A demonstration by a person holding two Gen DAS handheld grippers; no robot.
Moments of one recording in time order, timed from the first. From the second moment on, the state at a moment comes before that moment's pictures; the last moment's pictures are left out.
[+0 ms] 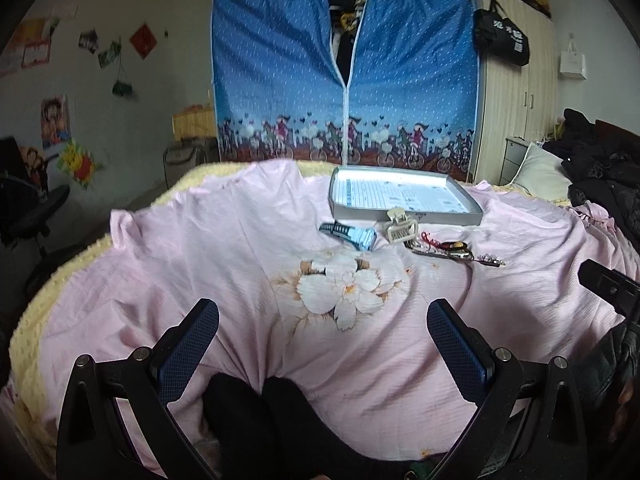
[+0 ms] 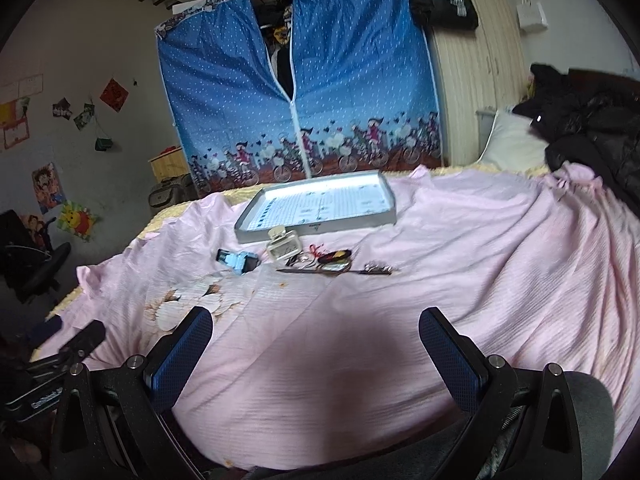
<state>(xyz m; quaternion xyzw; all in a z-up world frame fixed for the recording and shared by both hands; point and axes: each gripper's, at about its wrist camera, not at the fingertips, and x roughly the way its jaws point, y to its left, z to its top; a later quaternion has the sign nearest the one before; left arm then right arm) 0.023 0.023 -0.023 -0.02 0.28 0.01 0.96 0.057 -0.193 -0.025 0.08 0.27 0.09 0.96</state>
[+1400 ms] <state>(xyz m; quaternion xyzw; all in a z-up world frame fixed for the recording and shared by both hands) 0.327 0.097 -0.093 -0.20 0.53 -0.04 0.83 0.371 -0.130 -0.119 0.02 0.41 0.26 0.87</state>
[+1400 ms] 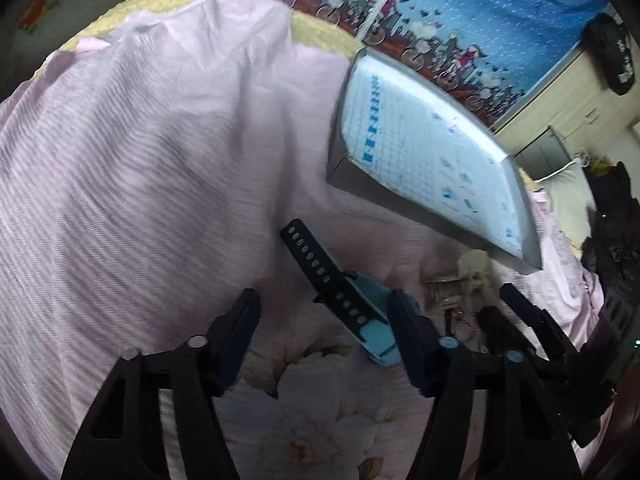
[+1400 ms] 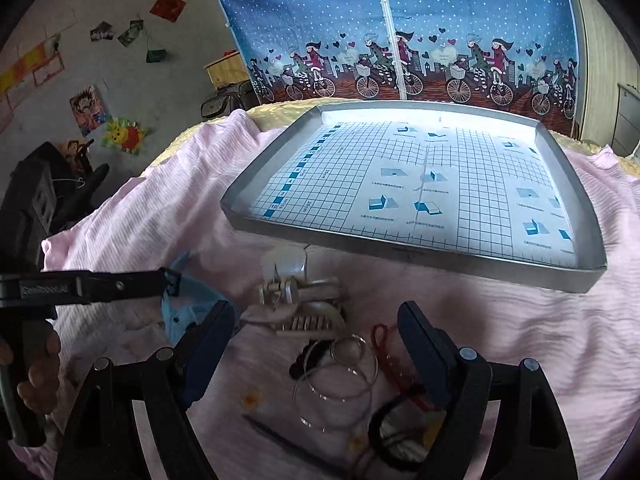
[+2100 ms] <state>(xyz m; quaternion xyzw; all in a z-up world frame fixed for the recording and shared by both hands) 0.329 0.078 -0.089 -0.15 0.55 -0.01 0.82 0.391 -0.123 -0.142 0.06 0.44 0.29 0.85</state>
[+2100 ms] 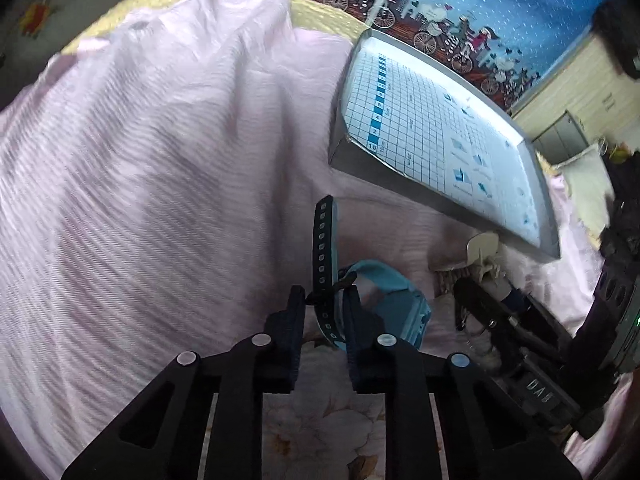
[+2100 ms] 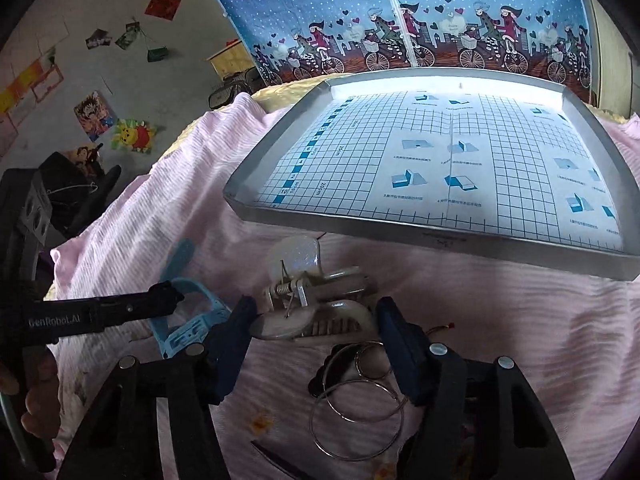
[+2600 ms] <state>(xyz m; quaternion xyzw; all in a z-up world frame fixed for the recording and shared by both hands) 0.334 0.051 -0.056 -0.12 0.51 0.03 0.85 0.378 -0.140 -0.116 0.07 0.39 0.30 0.87</state>
